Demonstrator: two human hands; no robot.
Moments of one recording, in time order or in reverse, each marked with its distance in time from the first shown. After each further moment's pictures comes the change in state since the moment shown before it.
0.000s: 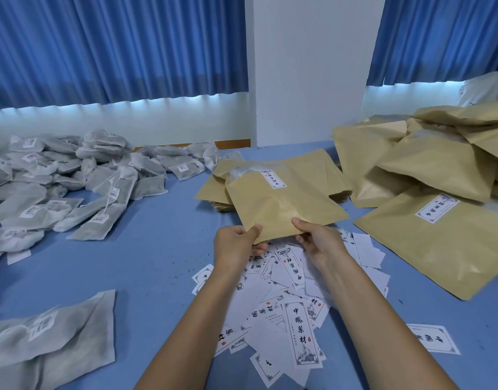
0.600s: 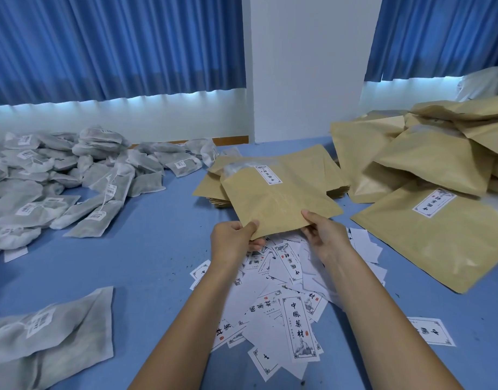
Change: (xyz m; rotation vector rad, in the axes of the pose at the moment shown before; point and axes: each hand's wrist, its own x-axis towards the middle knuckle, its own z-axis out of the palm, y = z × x) left_hand -0.002 0.001 0.000 0.015 0.020 0.002; right_hand 0.006 -0.007 -0.006 0.099 0.058 -0.006
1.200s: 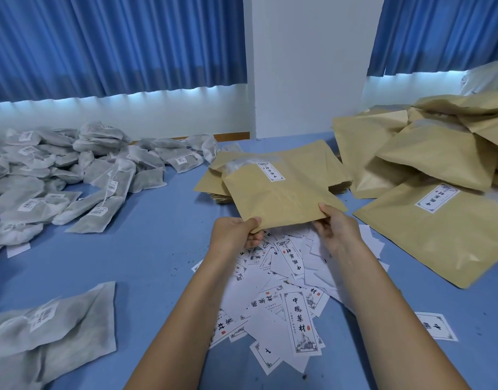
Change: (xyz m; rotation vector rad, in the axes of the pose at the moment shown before) left_hand 0.006 0.002 -0.009 -0.028 -0.112 -0.041; right_hand 0.013 -0.013 -0.012 0.014 0.096 -0.044
